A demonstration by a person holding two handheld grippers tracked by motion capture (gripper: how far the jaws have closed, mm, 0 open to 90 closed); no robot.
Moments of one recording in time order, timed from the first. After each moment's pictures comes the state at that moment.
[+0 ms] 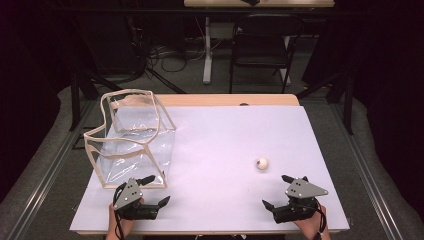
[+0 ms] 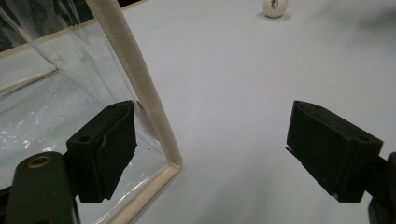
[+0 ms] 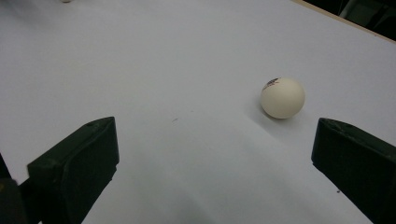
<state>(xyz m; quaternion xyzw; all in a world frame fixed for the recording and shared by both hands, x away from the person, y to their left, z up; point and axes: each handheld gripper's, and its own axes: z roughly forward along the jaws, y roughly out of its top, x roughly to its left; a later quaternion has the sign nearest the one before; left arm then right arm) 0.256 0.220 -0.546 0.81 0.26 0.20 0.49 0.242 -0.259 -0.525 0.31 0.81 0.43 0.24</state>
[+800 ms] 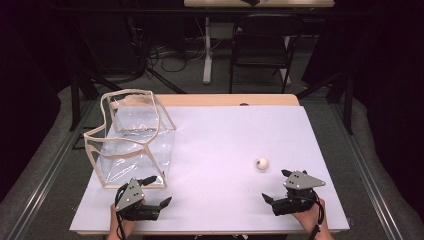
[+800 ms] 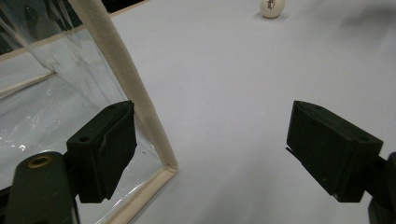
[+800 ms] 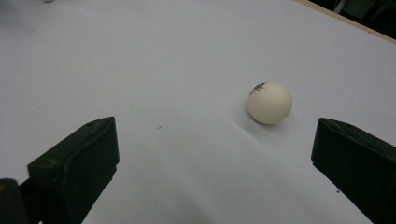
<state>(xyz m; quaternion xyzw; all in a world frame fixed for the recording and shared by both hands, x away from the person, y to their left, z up) 0.254 0.216 -0.547 0.80 0.26 0.20 0.49 0.258 -0.258 -0.519 0.32 0.82 0.41 0.24</state>
